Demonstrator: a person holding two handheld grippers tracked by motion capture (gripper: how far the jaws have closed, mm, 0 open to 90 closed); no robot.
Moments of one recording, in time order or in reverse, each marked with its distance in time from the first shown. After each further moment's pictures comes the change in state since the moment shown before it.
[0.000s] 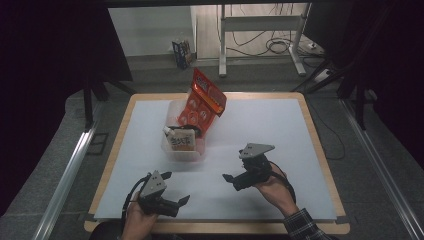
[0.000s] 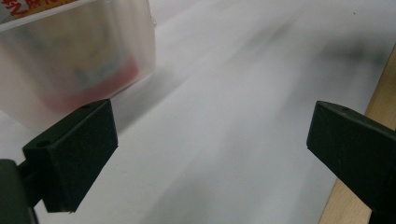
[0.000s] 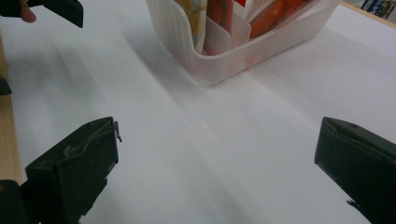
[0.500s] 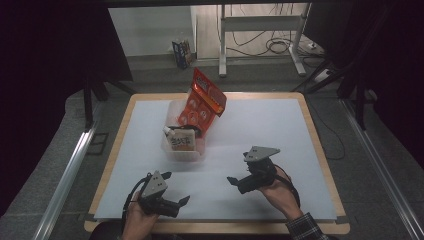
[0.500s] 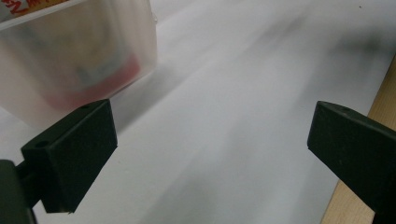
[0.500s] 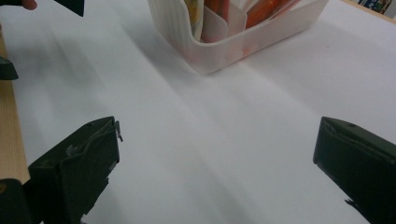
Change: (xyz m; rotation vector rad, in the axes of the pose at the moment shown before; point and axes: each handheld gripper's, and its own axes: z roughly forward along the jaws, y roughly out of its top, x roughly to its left) left arm -0.002 0.001 0.001 0.015 0.010 0.007; right arm 0.001 -0.010 -0.011 0.007 -0.011 -0.001
